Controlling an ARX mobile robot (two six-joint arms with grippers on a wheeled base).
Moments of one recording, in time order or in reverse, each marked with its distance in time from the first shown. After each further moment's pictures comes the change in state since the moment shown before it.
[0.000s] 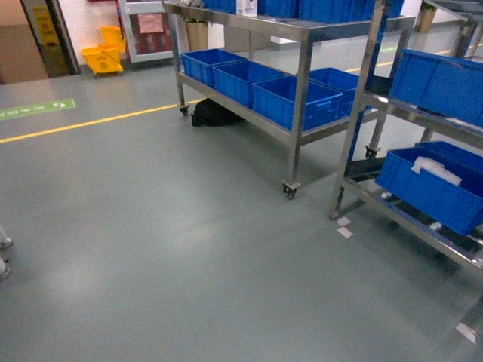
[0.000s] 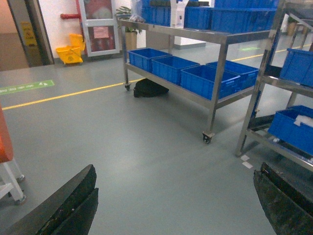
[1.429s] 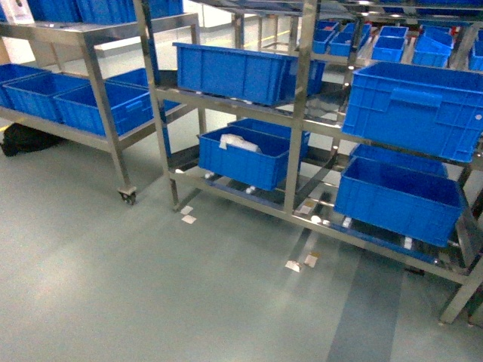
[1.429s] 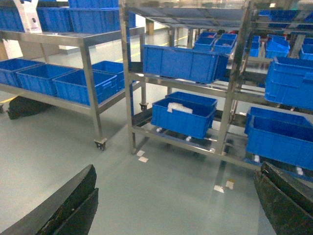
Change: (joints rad) left arm 0.000 0.000 0.000 0.002 0.003 0.000; right arm -0.001 -0.001 -0.001 0.000 0.003 0.000
